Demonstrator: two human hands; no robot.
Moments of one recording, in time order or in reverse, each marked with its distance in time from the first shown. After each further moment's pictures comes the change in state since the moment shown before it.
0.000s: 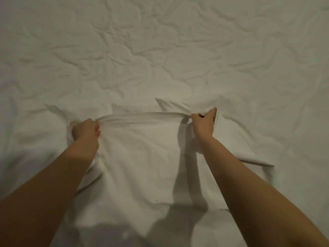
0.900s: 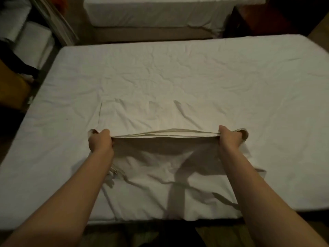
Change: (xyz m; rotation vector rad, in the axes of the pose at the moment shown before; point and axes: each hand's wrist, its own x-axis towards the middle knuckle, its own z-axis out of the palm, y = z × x) left_hand -0.246 -0.017 -0.219 -0.064 0.109 0.314; right_hand -0.203 0.016 -0.173 0.395 0.146 0.017
